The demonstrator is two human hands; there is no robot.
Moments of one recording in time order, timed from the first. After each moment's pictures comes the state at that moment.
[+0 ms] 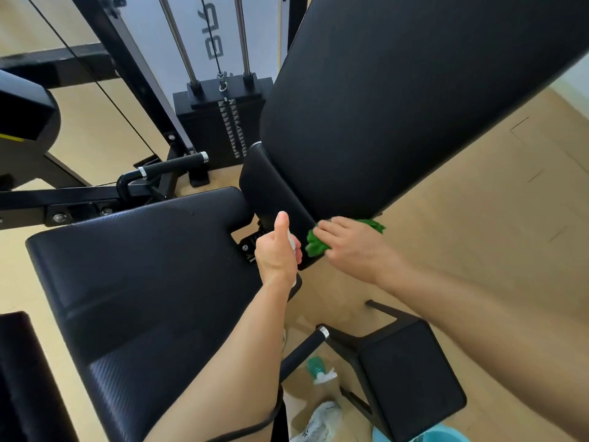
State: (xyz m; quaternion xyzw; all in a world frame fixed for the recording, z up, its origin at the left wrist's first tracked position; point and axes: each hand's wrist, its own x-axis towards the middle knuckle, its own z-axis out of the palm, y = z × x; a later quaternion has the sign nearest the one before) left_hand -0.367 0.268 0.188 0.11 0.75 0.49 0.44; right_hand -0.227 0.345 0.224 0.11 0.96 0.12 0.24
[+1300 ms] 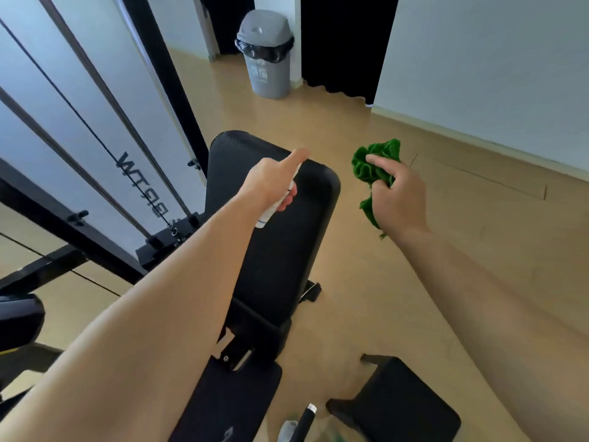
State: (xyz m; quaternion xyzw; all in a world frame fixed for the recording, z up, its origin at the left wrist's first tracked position) left_hand -0.303 0.474 0.530 0.53 0.67 0.28 0.44; right_hand -0.099 0.424 0.509 0.66 0.57 -0.21 -0.45
